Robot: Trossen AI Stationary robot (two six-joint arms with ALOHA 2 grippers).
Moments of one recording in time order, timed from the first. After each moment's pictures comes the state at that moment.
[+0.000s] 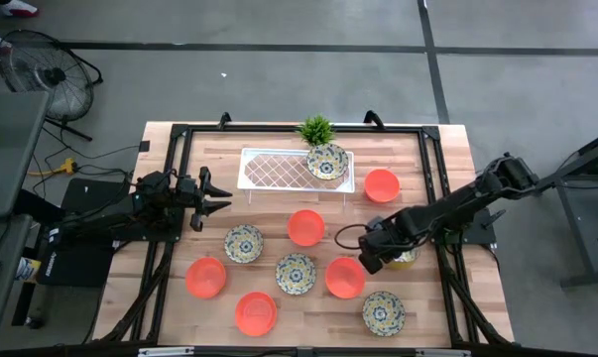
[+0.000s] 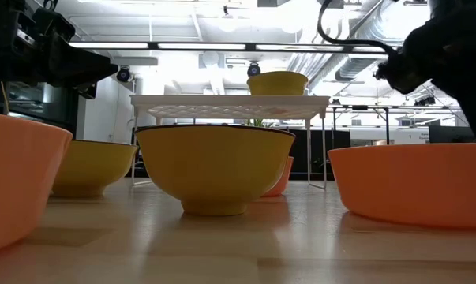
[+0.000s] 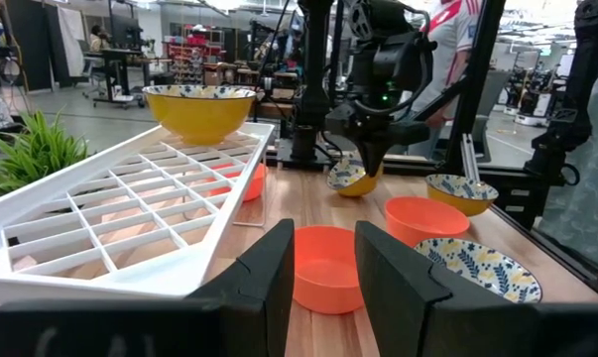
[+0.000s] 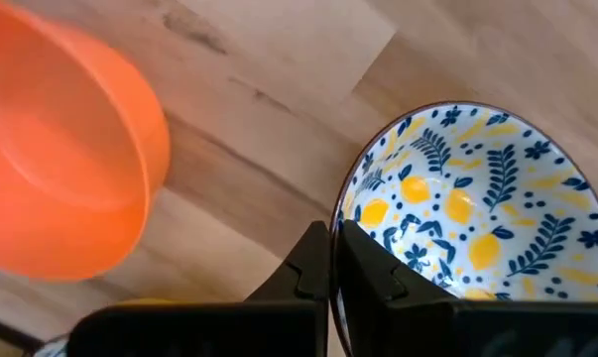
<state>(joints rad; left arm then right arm) 0.31 0.01 0.02 0.04 0.32 -0.08 0.38 1.45 0.90 -0.89 -0.14 1.38</state>
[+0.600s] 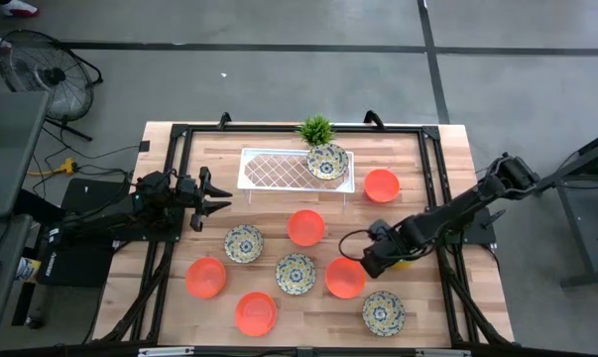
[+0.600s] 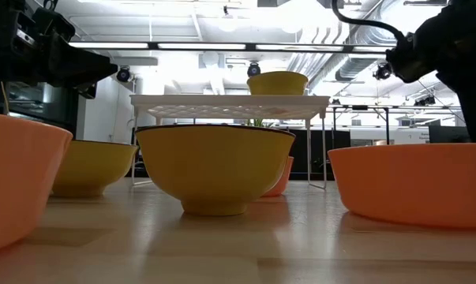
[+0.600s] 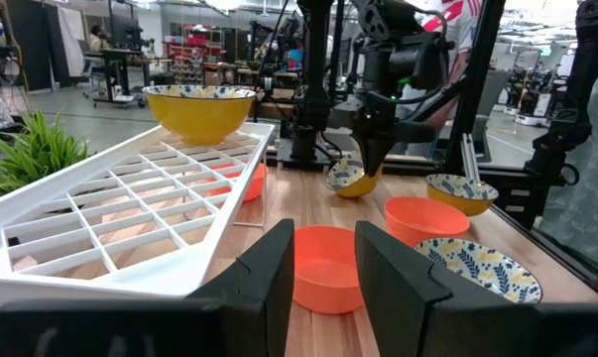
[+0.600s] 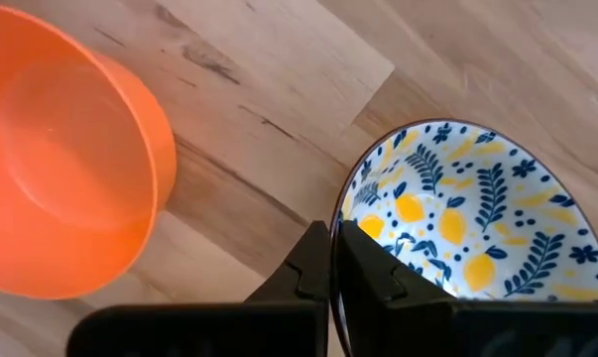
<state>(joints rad) 0.31 0.01 0.02 0.04 0.32 -0.08 0.48 1.45 0.90 -0.89 0.02 1.43</state>
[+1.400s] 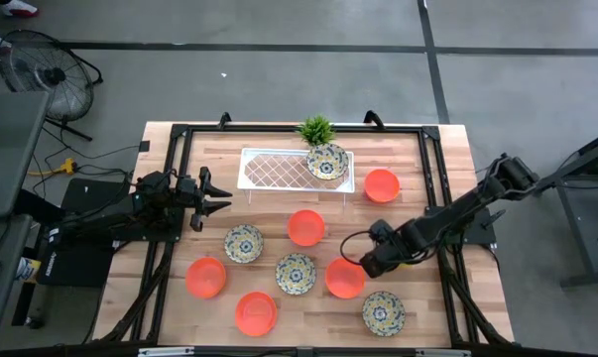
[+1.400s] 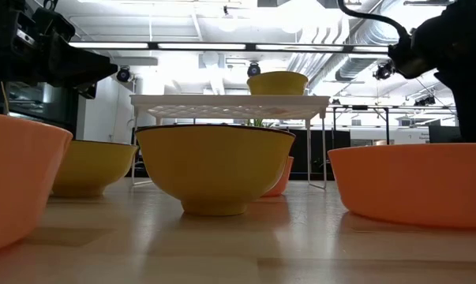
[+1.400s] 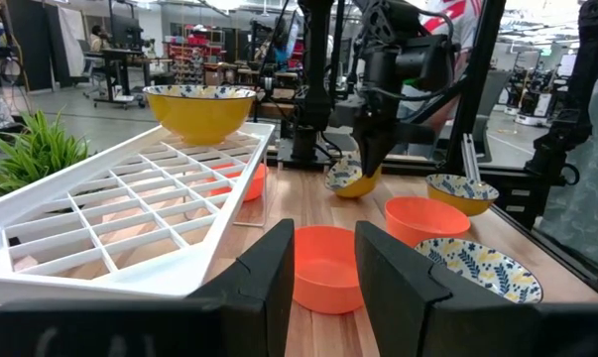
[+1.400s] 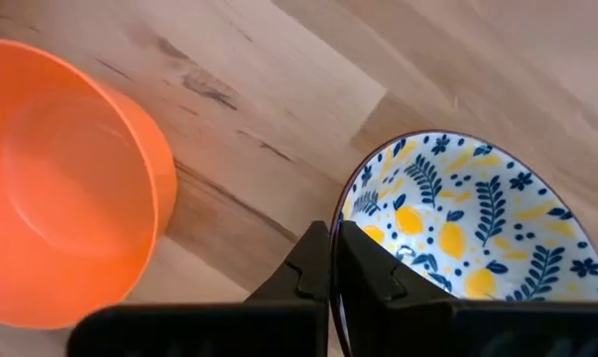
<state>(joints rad) 0.31 0.01 0.02 0.04 0.32 -0.08 0.50 1.46 0.90 -0.88 0.13 1.46</state>
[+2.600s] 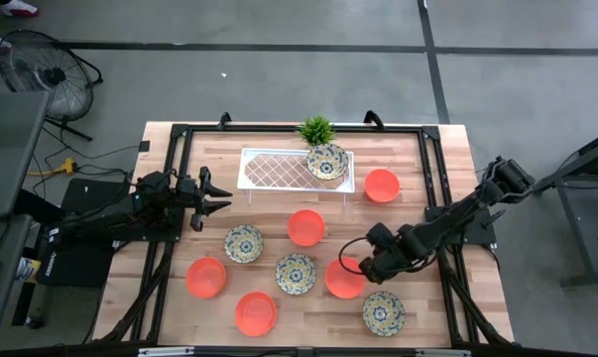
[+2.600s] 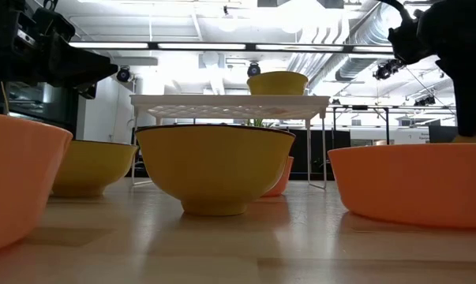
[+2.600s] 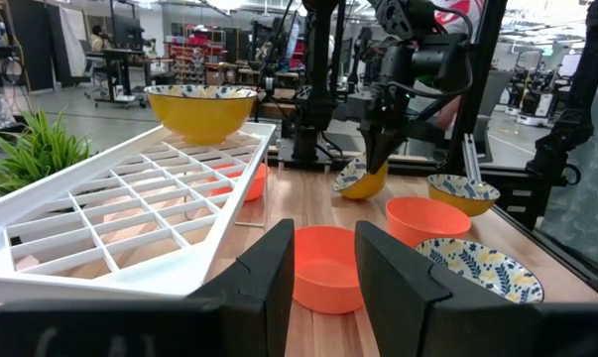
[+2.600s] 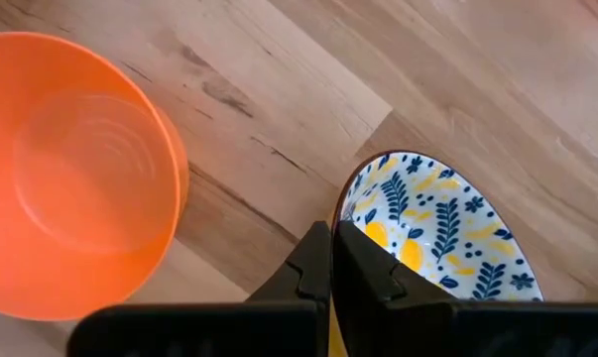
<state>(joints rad) 0.31 0.01 0.02 0.04 0.32 -0.08 0.56 1.50 0.99 -0.97 0.18 1.47</state>
